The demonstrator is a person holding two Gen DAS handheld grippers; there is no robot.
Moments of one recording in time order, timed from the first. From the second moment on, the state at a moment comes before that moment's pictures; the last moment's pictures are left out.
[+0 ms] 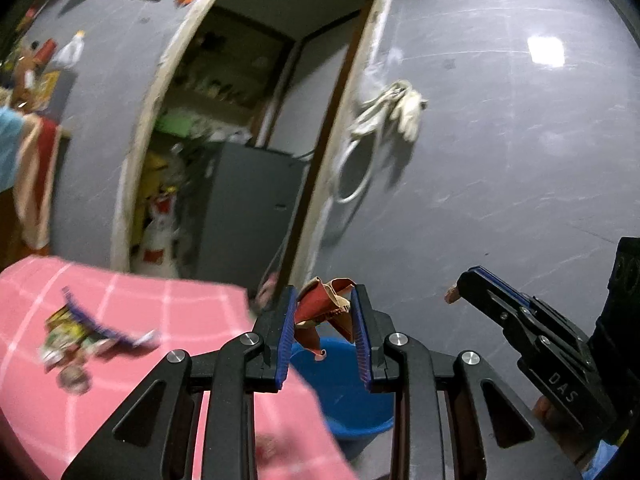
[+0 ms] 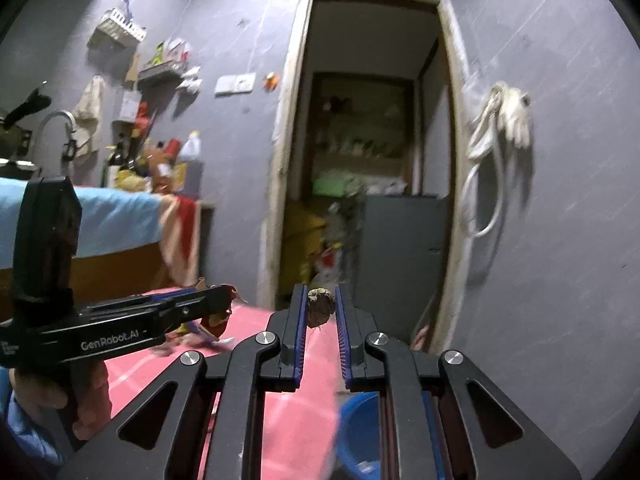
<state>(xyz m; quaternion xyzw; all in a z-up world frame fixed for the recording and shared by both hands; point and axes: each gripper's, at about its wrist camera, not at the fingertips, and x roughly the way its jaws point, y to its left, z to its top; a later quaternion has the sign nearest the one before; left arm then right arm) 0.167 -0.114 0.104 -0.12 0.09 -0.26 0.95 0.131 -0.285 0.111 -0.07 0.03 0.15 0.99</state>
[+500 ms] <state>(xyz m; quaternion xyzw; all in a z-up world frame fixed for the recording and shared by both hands) 0.234 -0.218 0.072 -0.07 0.20 -0.30 0.93 0.180 -0.371 0.065 0.00 0.12 0.07 0.99</state>
